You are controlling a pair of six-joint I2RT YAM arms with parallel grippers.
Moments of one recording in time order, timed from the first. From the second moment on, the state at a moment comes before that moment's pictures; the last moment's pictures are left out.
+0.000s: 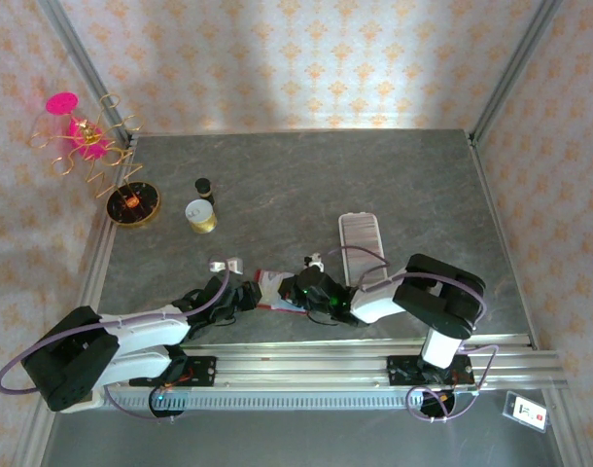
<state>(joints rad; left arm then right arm) -0.71 1.13 0.17 0.21 -0.08 -0.93 1.07 1.73 0.57 0.56 0.06 1.31</state>
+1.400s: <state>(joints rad) -0.72 1.09 0.16 0.19 -0.07 -0.96 1.06 1.77 0.77 0.25 0.06 1.15</state>
